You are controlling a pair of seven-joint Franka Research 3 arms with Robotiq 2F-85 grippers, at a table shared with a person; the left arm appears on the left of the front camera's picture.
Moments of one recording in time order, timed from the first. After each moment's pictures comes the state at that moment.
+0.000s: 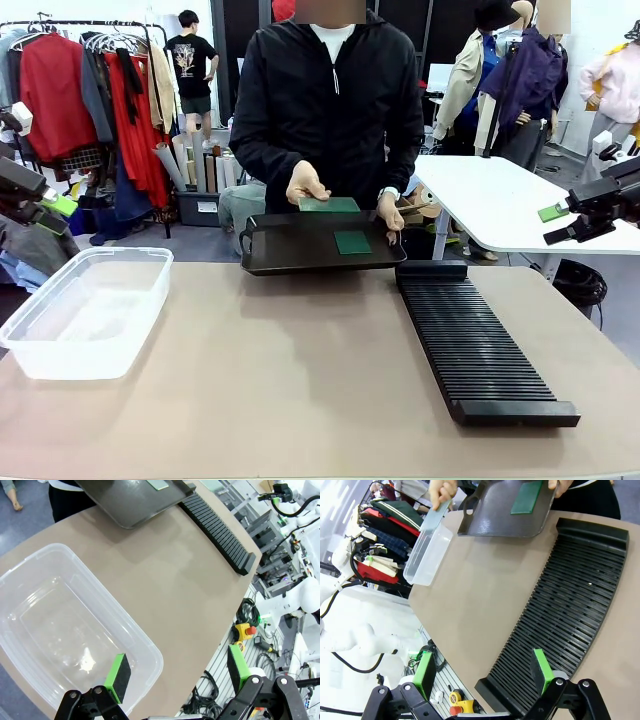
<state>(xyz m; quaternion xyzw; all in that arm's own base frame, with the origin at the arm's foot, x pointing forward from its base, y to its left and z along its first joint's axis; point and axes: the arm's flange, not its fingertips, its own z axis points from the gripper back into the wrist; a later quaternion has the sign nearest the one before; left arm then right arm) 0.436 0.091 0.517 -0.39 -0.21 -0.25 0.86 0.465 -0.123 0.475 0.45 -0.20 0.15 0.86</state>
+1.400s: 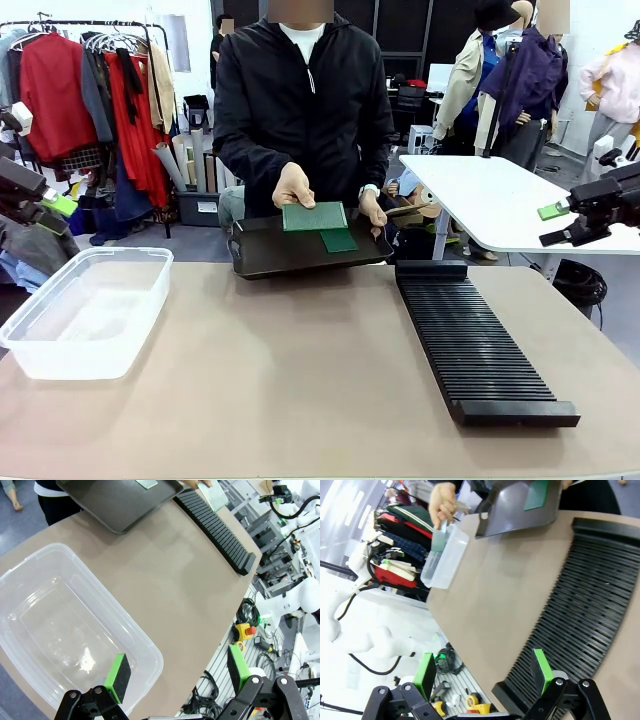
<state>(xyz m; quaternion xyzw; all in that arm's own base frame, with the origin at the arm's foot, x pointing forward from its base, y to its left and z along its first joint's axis) 0.436 0.091 0.517 -0.39 -0.21 -0.25 0.86 0.461 -0.118 0.465 0.50 -0.19 0.14 0.83</state>
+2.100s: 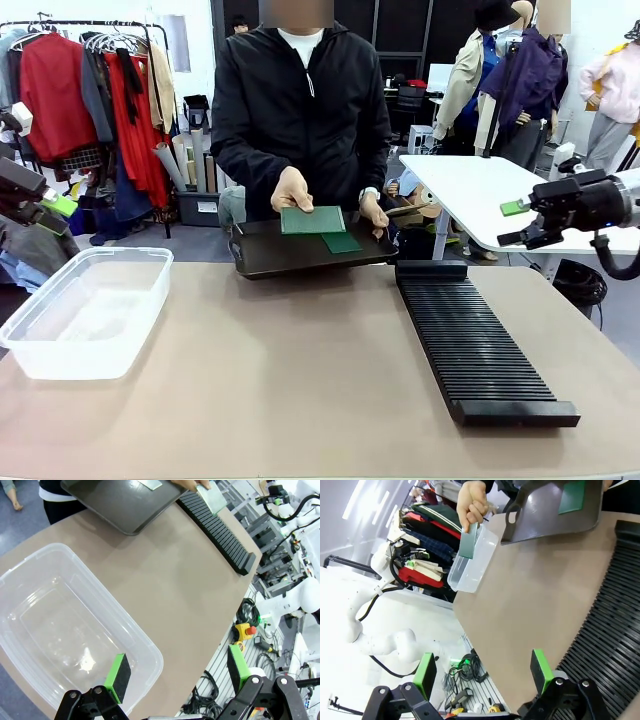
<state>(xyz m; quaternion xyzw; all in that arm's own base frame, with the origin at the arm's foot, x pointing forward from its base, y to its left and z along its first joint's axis) 0.436 0.091 0.517 -0.39 -0.21 -0.25 0.86 0.476 -0.060 0.447 0.56 -0.17 0.14 0.80</state>
